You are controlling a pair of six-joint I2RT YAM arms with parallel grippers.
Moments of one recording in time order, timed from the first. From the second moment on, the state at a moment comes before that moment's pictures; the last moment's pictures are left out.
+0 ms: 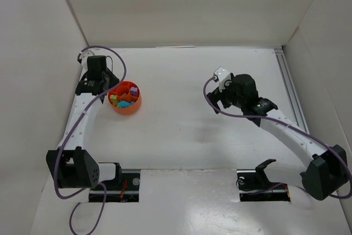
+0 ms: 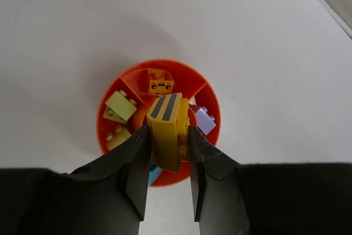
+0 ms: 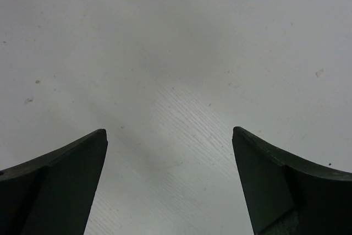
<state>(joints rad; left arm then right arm) -0.03 1.27 1.15 -0.58 -0.20 -0.64 0.49 1.17 0.89 -0.23 -0.11 -0.25</state>
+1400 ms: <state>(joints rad) 0.03 1.62 1.25 -0.44 -0.17 -0.23 0.49 1.26 0.93 -0.29 -0.14 -0.31</state>
